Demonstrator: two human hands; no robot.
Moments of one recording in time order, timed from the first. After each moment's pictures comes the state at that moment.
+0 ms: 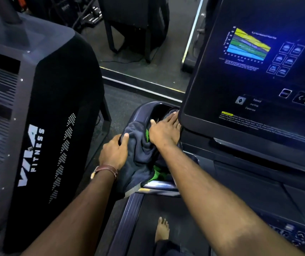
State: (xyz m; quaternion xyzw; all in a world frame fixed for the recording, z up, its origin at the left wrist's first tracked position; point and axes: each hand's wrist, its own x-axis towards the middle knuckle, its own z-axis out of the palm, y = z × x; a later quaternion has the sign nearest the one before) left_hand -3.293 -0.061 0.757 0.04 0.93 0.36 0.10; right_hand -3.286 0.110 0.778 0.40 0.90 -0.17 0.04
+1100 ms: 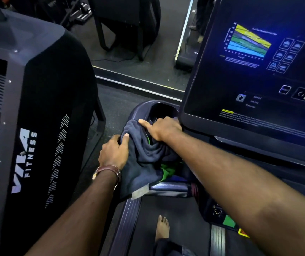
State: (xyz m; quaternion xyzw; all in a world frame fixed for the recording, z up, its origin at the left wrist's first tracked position) left_hand -3.299 -0.052 0.762 0.00 0.93 0.34 0.12; right_hand -3.295 0.134 0.798 0.25 0.94 -0.03 0.21
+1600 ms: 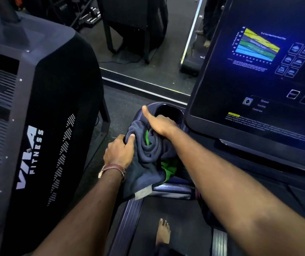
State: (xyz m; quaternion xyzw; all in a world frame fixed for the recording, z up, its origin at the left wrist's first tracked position) left_hand -3.300 -0.051 0.760 0.00 0.94 0.32 0.12; right_hand -3.315 0.121 0.809 0.32 0.89 -0.27 0.18
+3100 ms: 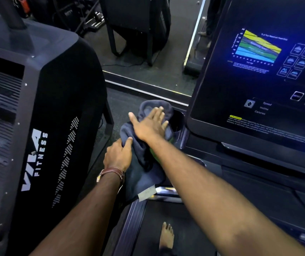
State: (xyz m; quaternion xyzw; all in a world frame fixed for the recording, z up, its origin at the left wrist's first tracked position) left_hand -3.304 -0.053 0.755 -0.03 0.93 0.35 0.12; right_hand -3.336 0.084 0.778 0.33 0.91 -0.26 0.07
